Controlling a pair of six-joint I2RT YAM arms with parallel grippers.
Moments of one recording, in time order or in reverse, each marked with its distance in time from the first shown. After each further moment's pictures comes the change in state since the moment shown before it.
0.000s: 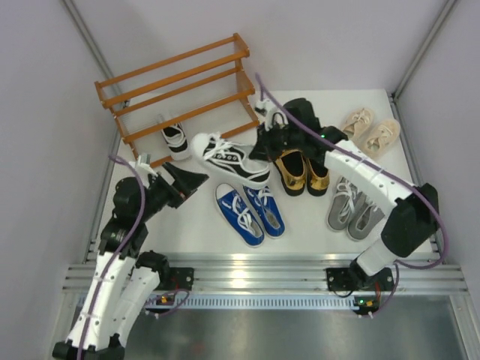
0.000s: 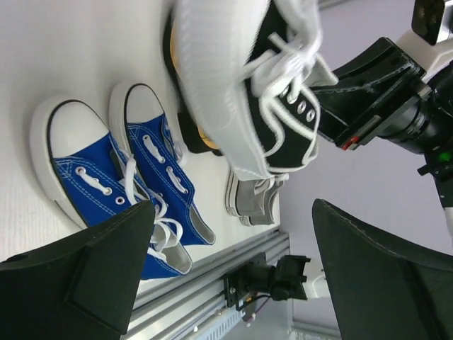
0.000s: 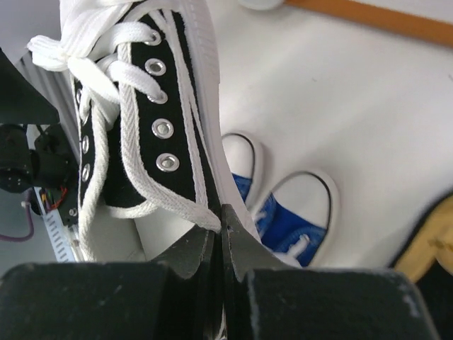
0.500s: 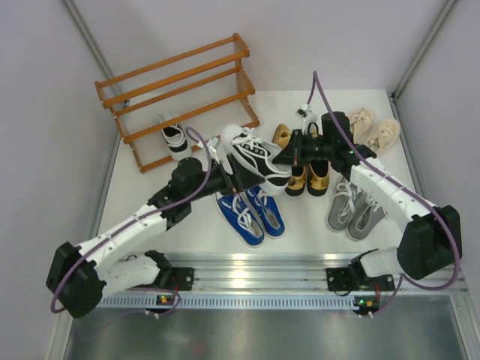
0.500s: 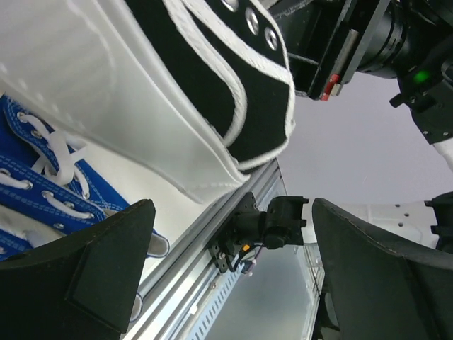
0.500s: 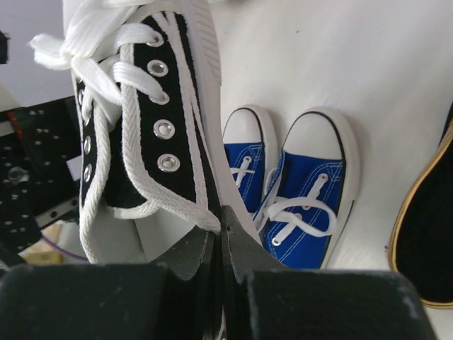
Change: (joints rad) left arm -0.460 0.552 -0.010 0.616 0.006 0.004; right arm -0.281 -0.225 -0.361 0.165 -0.140 0.359
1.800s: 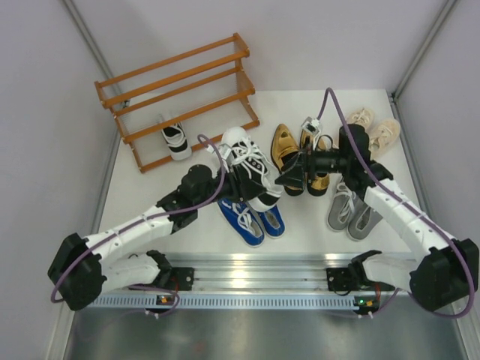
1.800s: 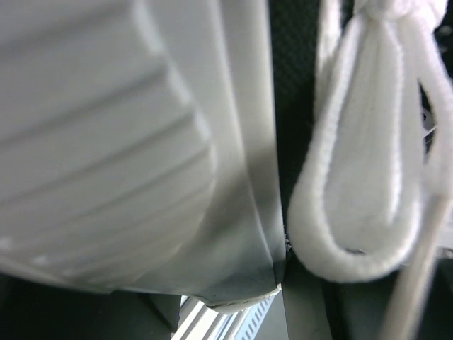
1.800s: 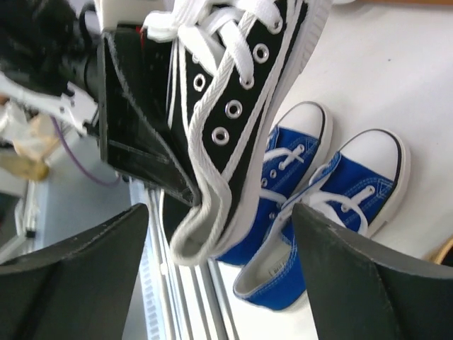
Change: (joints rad) left arm -0.114 0.104 -0.033 0.117 -0.114 0.130; right arm -0.041 -0.220 -0.212 0.183 -0.306 -0.124
